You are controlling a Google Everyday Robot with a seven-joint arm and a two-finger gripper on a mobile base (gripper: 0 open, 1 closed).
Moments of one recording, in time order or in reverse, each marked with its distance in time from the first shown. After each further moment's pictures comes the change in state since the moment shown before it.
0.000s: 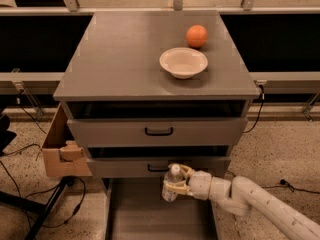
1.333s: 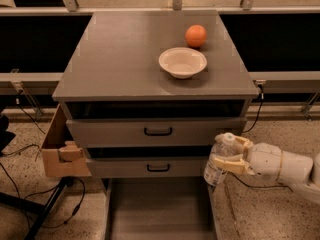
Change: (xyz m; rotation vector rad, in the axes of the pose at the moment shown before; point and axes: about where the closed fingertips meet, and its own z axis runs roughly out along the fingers) arm -0.221 -0.017 -0.152 0.087 0.059 0.006
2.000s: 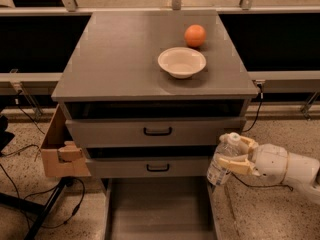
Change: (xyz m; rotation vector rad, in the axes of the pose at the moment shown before) arm -0.002 -0.001 -0.013 0.018 -0.011 0.009
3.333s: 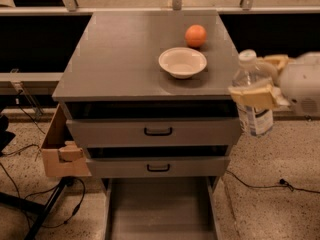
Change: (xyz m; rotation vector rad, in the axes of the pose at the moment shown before) arm -0.238 -0.015 -0.017 0.283 0.417 -0.212
